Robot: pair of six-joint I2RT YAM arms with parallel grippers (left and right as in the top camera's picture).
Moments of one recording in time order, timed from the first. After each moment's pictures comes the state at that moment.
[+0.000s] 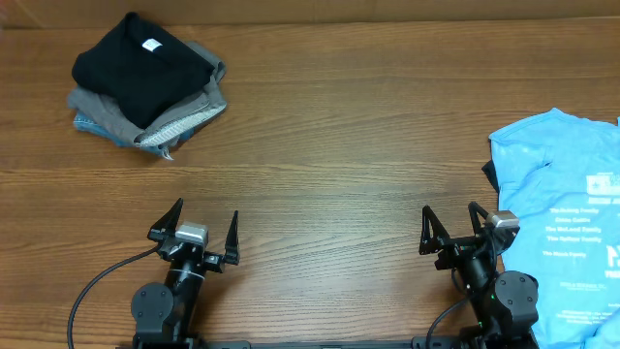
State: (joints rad) left arm -0.02 0.02 0.01 -0.06 0.20 0.05; right arm 0.14 0.01 0.09 -0.24 -0.07 0.31
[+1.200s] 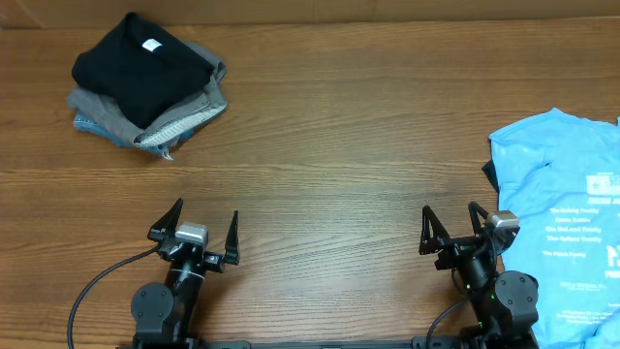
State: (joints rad) left arm -0.02 0.02 0.01 -0.06 0.20 0.05; right arm 0.14 0.01 0.09 -0.24 -0.07 0.31
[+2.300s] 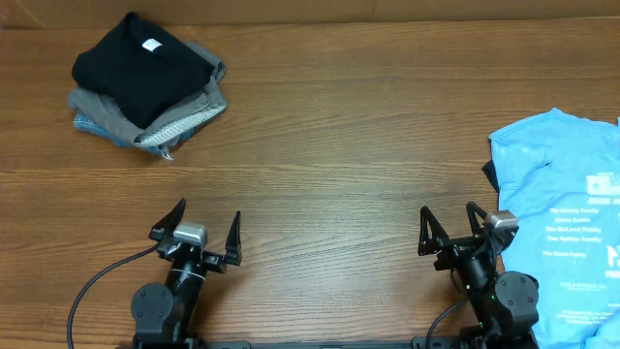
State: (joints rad) left arm -0.02 0.02 0.01 -0.05 0.24 -0.02; right arm 0.14 0.01 0.09 -0.22 -0.11 0.32
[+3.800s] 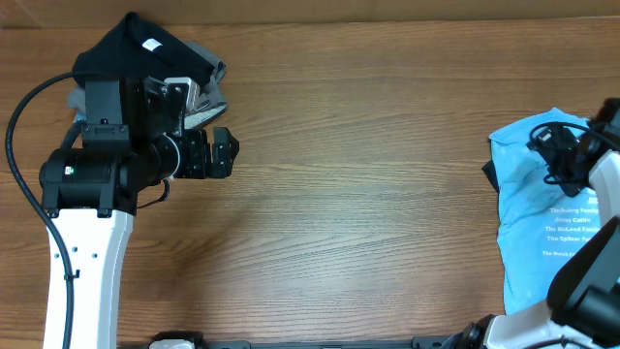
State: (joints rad) left arm -0.02 1.31 1.47 -1.14 0.32 -0.05; right arm -0.51 1.74 1.22 -0.62 -0.11 0.42
